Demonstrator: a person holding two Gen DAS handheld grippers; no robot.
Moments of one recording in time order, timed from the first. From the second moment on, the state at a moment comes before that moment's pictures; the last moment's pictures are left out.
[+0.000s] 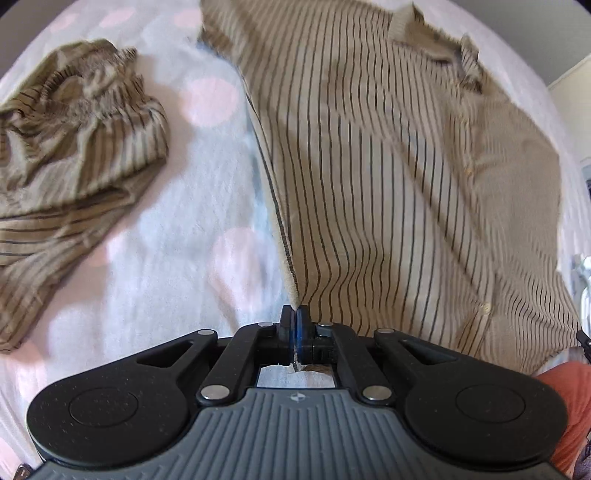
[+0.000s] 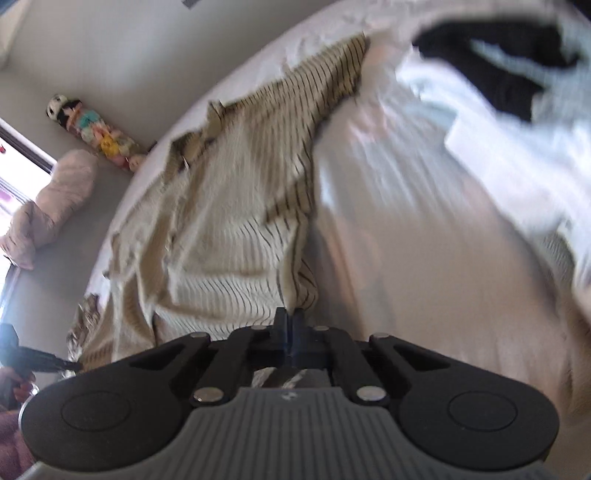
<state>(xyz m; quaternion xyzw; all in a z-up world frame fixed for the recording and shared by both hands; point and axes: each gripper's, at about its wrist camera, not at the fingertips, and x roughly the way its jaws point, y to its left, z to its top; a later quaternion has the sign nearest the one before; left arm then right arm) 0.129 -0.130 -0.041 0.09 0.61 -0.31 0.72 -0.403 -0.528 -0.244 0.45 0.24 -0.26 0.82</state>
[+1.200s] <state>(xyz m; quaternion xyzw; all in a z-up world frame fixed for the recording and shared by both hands) 0.042 -0.184 -0.012 0.26 0.50 -0.45 0.69 -0.295 -0.477 -0.175 0.27 0.40 -0.18 0.86</state>
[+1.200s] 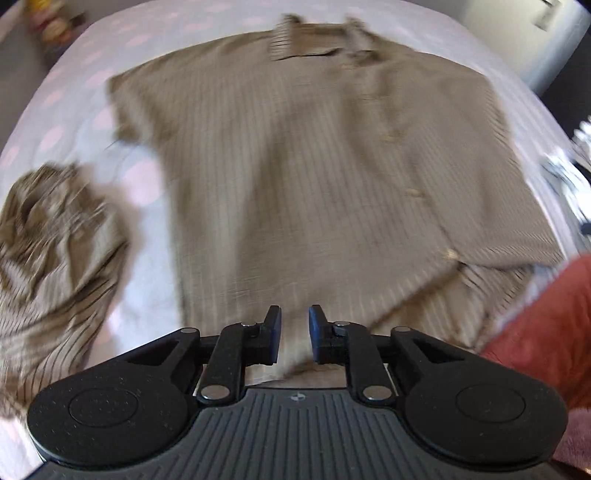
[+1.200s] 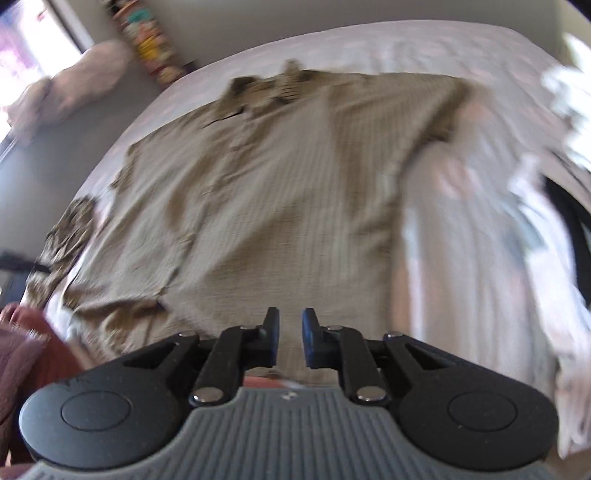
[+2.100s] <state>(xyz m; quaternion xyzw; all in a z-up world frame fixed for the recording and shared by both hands) -0.072 -0.297 -0.145 0.45 0.52 -0.49 0.54 -0.135 -0.354 -0.265 0.11 0.59 -0.05 0.80</state>
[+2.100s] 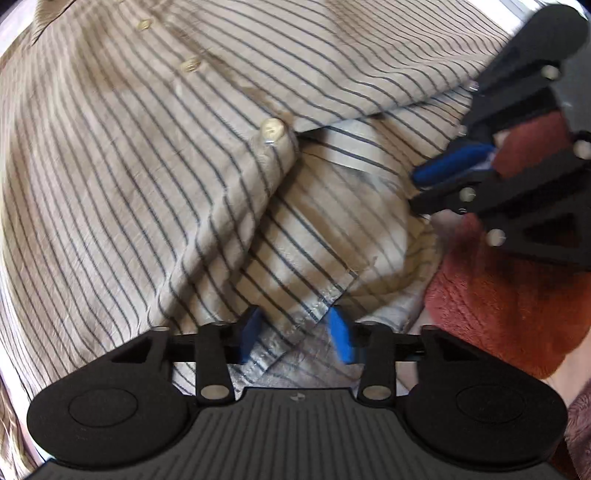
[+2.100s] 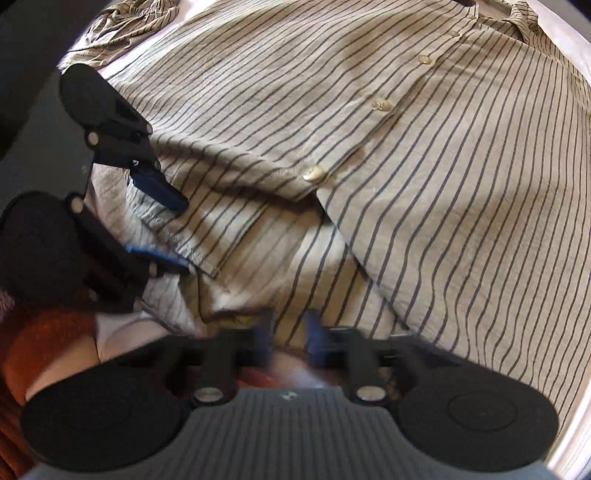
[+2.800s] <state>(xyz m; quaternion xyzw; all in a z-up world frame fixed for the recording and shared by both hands) -0.033 -0.257 -0.106 0.23 0.57 -0.53 0.58 -0.111 -0.317 -0.278 0.11 0.60 0.02 0.79</state>
